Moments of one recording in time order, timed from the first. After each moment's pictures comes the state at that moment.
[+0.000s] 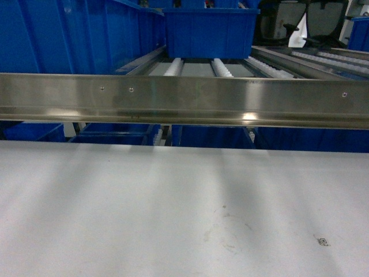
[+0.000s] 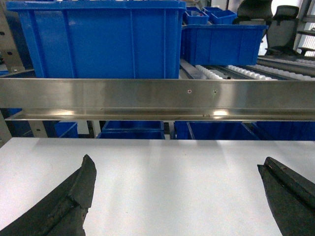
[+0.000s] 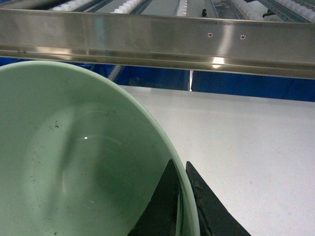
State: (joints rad) left arm 0.00 0.01 0.02 0.00 0.00 0.00; right arm -0.04 0.64 0.27 0.05 -0.14 -0.03
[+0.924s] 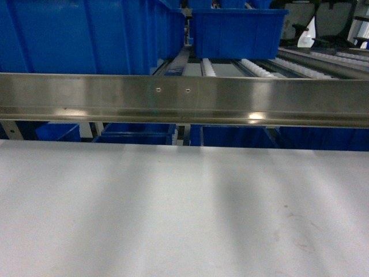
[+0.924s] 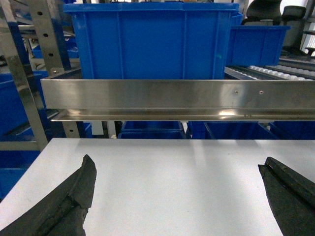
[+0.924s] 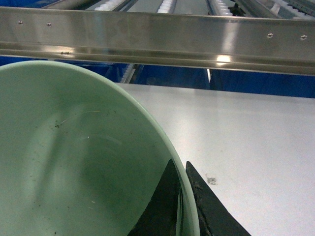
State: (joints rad) left arm 0.00 0.01 0.02 0.00 0.00 0.00; right arm -0.04 0.64 0.26 0.04 -0.13 -0.03
